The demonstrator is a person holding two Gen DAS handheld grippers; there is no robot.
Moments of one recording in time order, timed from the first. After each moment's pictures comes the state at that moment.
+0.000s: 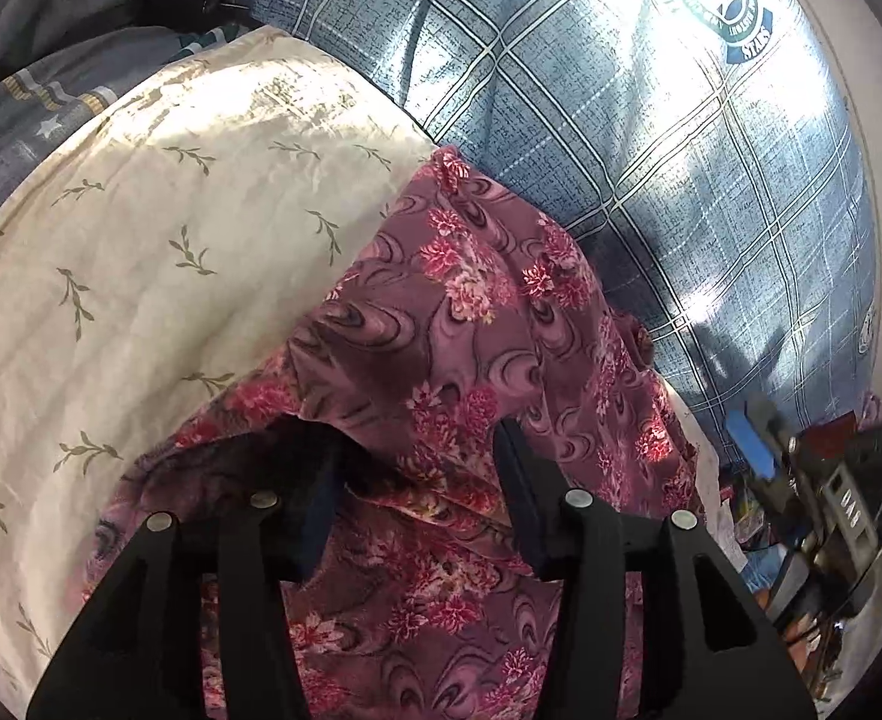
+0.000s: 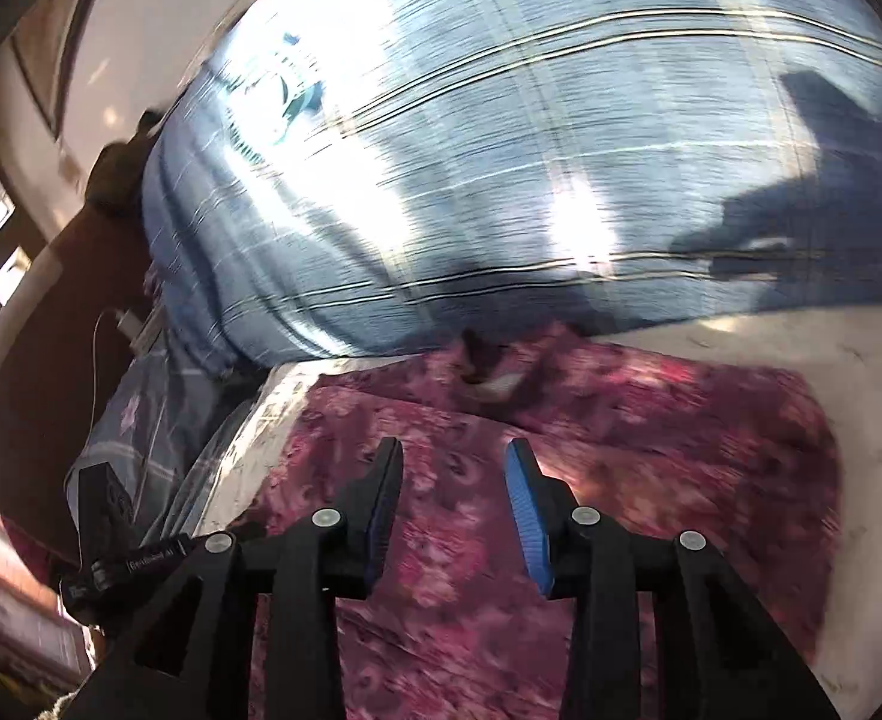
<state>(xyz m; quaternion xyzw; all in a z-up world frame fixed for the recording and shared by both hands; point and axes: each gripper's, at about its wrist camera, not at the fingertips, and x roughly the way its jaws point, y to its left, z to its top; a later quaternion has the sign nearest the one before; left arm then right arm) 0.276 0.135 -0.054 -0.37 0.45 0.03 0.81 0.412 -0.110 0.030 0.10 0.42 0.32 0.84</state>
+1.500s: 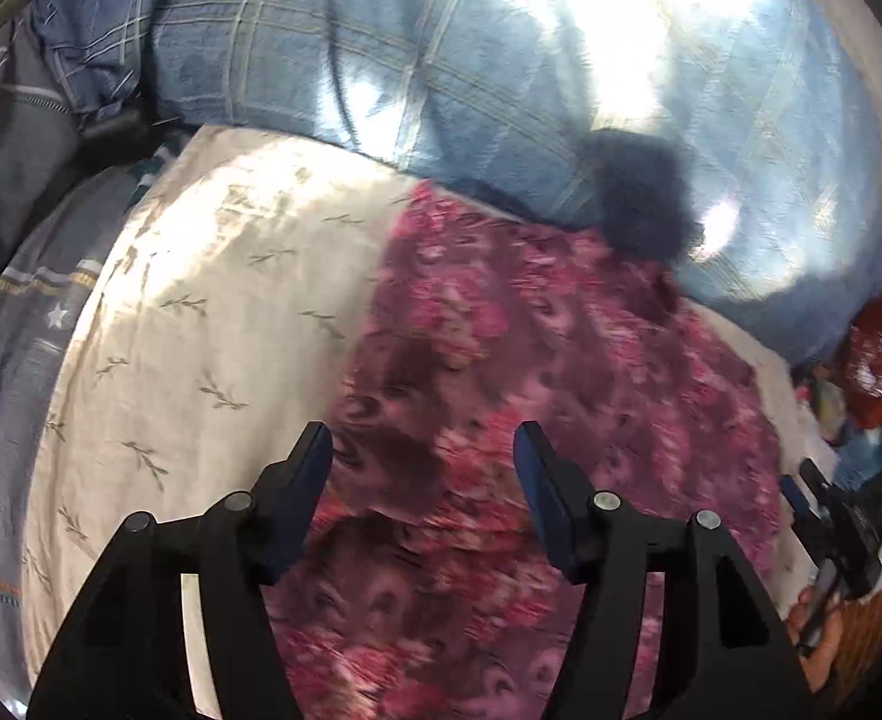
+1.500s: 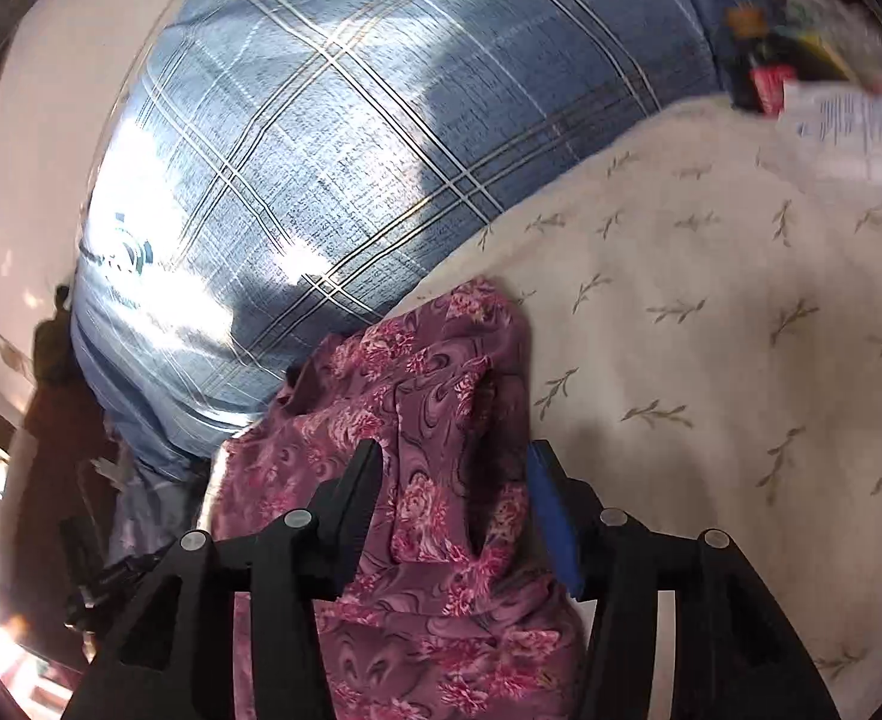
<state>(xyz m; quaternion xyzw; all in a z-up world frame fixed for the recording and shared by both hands) 0.305 0.146 -0.014 -0.20 0.51 0.02 0.83 0.338 -0.371 -0.037 0.31 0.42 0.16 0.84</state>
